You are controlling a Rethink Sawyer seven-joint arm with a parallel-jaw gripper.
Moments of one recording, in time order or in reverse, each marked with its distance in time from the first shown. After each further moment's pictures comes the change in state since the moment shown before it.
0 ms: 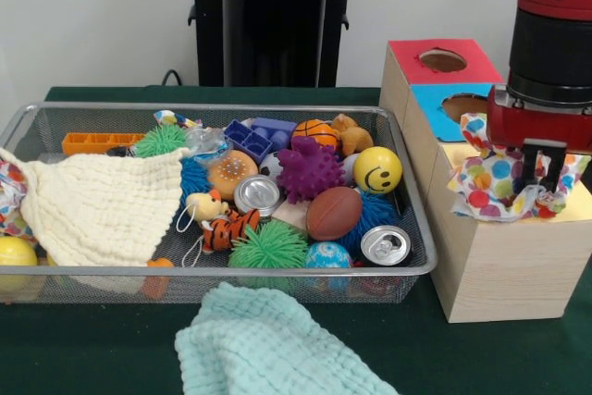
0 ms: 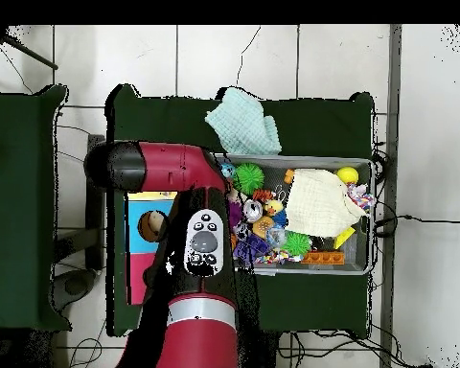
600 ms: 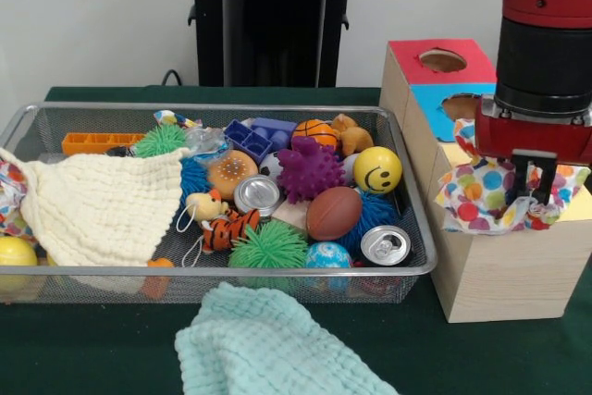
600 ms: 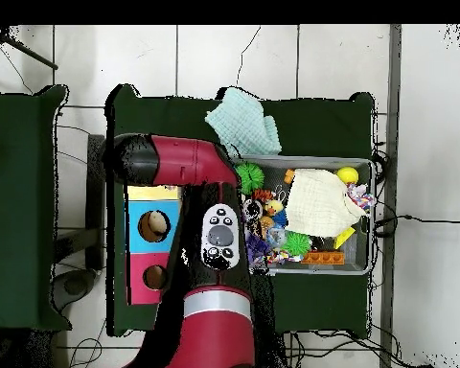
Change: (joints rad) arm -0.043 0.007 0.029 -0.016 0.000 -0.007 0.000
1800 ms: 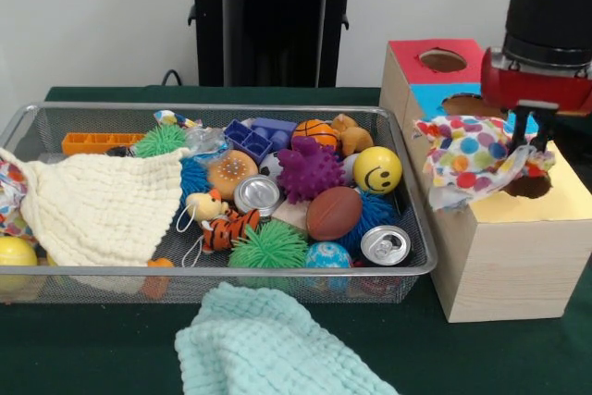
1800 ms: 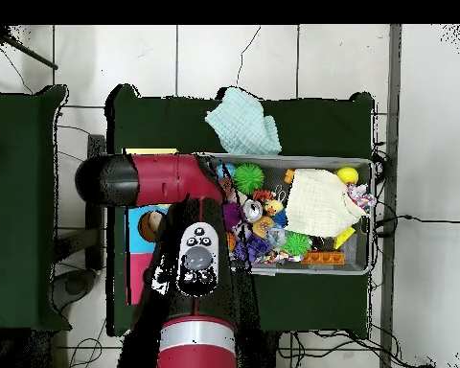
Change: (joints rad) arm 0.077 -0.104 -0.024 0.107 -0.079 0.079 0.000
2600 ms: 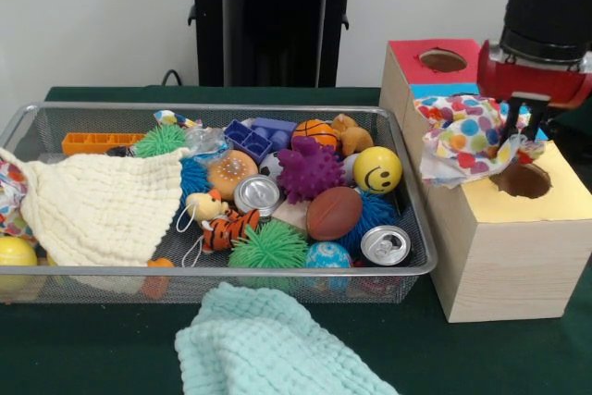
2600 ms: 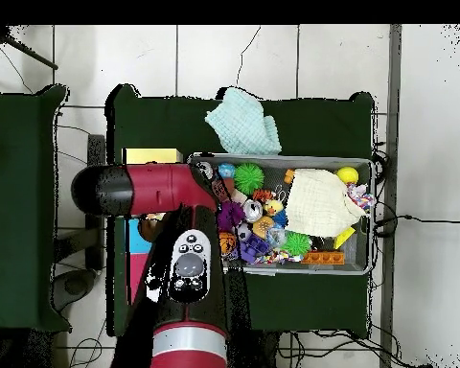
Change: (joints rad) arm -0.007 0.014 -0.012 0.035 -0.001 0.009 0.000
